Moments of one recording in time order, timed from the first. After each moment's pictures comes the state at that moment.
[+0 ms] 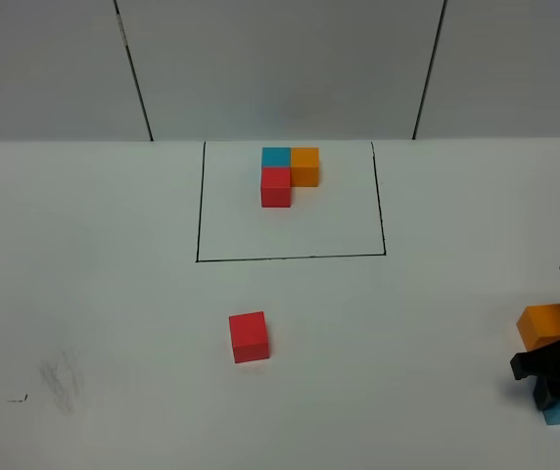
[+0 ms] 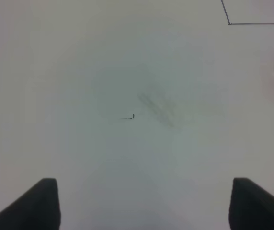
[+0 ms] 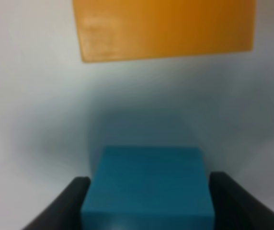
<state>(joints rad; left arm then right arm) 0.00 0.04 -0.51 -0.01 1.08 -0.01 0.00 1.78 -0.80 0.13 0.63 -0.11</state>
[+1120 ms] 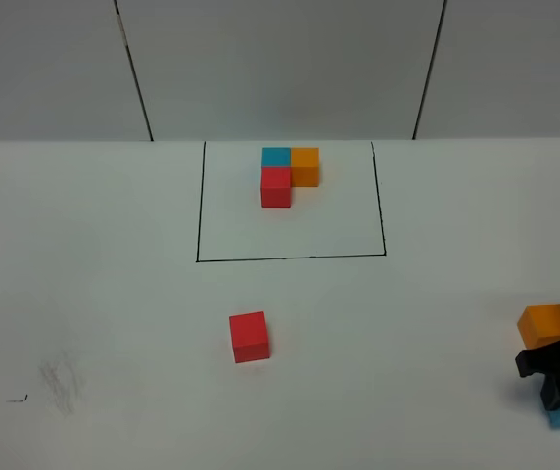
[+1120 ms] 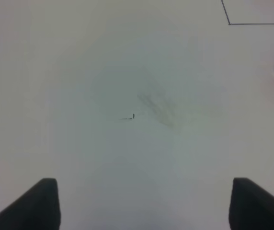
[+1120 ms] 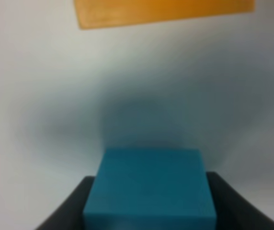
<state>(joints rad) 0.00 0.04 -0.51 -0.01 1.08 -0.01 0.00 1.72 -0.80 0.13 0.70 -0.08</state>
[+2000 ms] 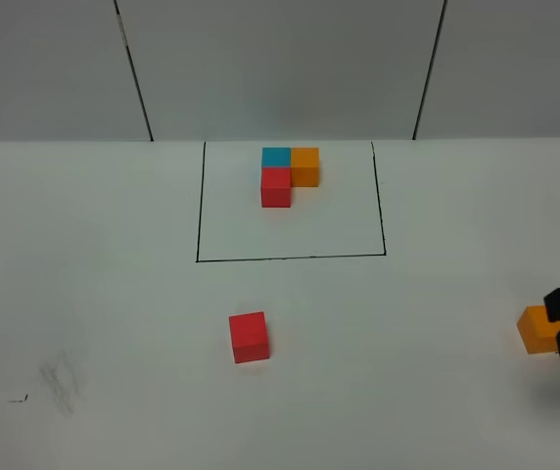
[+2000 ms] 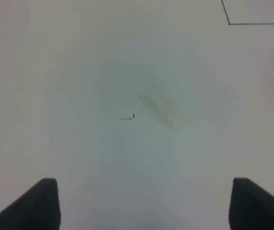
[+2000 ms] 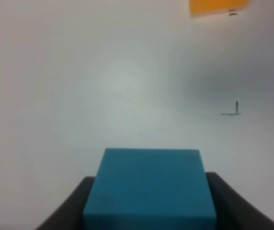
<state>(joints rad) 0.00 0.04 -0.51 -0.01 1.08 -0.01 0.08 1.30 -0.93 0.21 1.05 0.01</state>
